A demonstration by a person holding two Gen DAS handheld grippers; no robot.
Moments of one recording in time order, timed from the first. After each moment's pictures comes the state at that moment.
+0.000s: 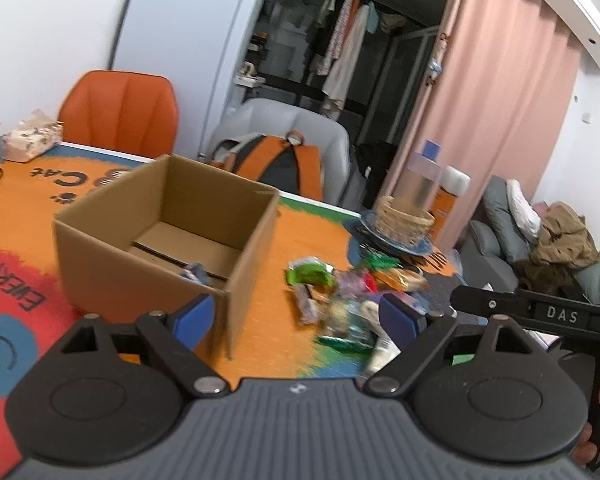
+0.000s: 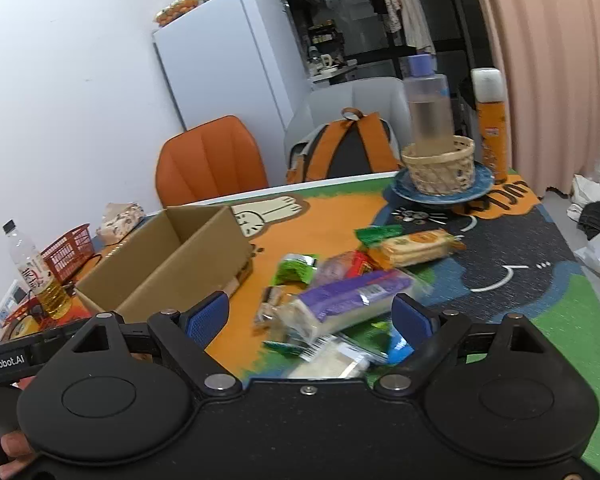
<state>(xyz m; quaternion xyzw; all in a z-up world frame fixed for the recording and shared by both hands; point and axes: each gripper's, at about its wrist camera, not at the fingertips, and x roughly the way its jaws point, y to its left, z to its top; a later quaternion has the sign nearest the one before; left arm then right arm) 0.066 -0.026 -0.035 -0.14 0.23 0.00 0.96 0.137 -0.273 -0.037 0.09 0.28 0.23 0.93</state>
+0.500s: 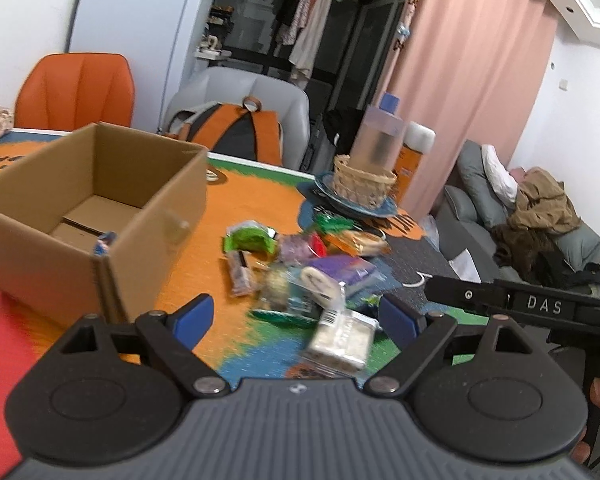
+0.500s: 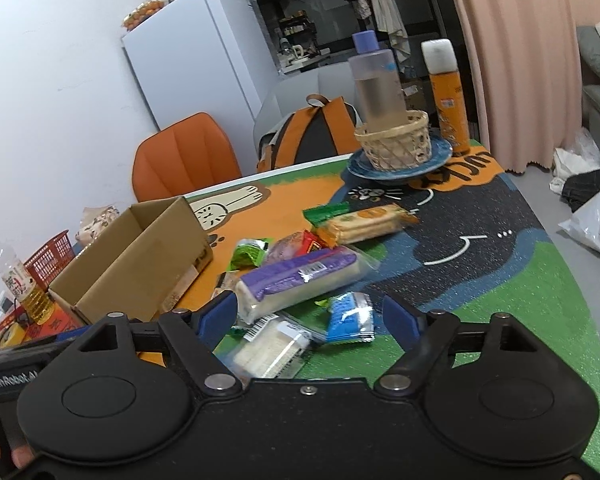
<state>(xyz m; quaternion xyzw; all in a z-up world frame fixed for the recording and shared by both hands) 0.097 -0.077 -0.056 -0.13 0.27 -0.05 0.95 0.145 -0.311 -0.059 0.12 0.30 0.20 0.92</state>
